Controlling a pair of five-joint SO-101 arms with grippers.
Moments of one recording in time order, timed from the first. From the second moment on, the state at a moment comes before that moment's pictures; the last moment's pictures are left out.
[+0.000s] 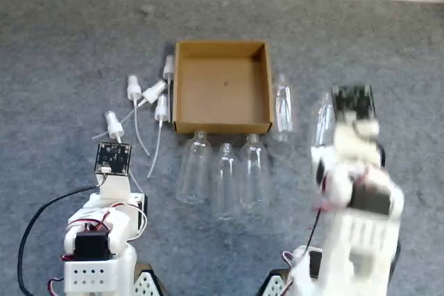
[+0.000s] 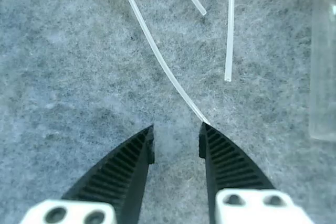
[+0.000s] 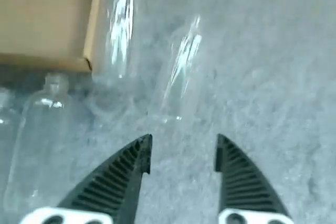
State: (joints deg) left arm -8.4 -104.1 96.0 76.0 0.8; right arm 8.8 -52.7 44.2 67.9 18.9
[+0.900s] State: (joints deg) left arm -8.4 -104.1 96.0 76.0 0.8; right arm 8.8 24.4 -6.2 74.8 13.5
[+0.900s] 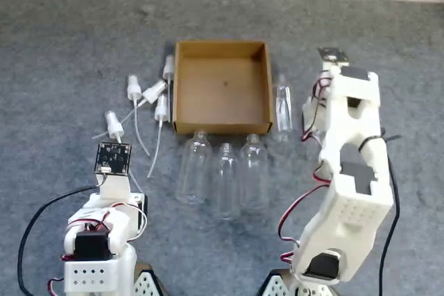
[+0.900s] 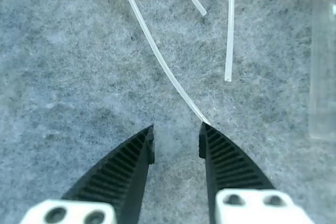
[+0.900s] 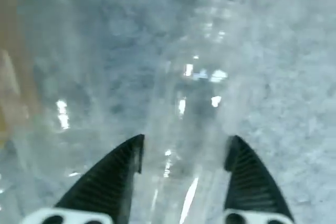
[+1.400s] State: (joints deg) left arm -8.4 -104.1 96.0 76.0 0.8; right arm 31.3 24.8 -6.5 78.0 42.2
